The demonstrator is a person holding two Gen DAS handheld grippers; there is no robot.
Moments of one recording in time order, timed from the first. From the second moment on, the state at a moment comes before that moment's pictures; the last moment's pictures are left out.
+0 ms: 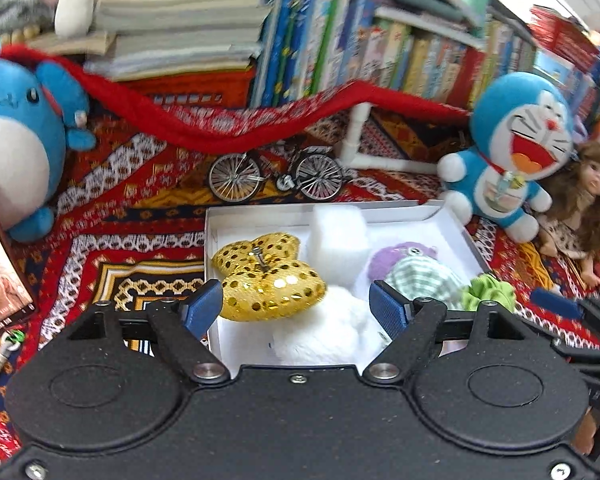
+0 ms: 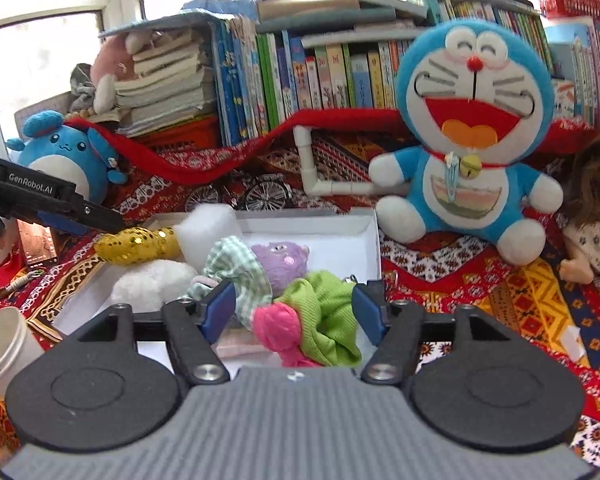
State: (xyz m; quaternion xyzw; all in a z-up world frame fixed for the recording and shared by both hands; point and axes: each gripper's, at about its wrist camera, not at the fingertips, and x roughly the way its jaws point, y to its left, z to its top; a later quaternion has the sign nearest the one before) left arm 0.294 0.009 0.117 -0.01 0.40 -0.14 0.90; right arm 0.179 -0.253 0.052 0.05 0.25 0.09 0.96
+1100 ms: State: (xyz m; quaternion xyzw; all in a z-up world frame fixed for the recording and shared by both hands) left arm 0.090 -0.022 0.132 -0.02 0.25 -0.25 0.93; right arm 0.042 -0.273 0.088 0.02 0.11 0.09 0.99
